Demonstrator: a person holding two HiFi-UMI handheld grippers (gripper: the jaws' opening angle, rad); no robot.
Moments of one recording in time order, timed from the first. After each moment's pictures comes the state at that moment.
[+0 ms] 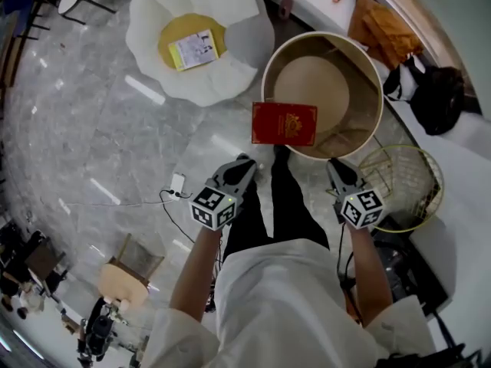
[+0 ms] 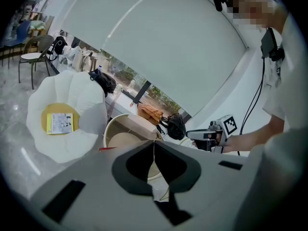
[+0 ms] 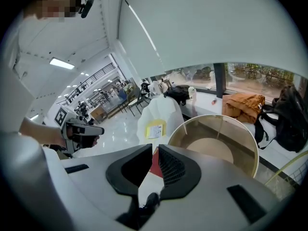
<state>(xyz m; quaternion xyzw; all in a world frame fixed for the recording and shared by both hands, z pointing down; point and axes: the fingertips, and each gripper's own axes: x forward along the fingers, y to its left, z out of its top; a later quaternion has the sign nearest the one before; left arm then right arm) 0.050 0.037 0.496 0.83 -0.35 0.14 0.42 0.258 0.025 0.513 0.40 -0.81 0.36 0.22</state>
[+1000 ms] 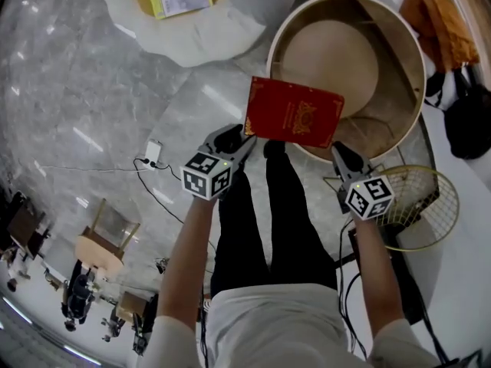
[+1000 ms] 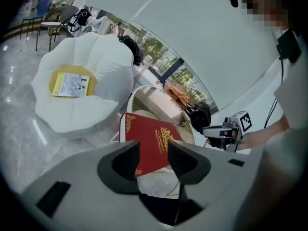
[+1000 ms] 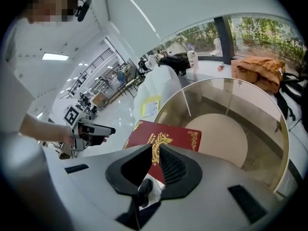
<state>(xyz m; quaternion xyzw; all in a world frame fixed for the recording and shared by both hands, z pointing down) 0.042 0.012 0.750 0.74 -0.38 0.18 0.52 0.258 -0.005 0.728 0.33 -0.79 0.42 0.29</state>
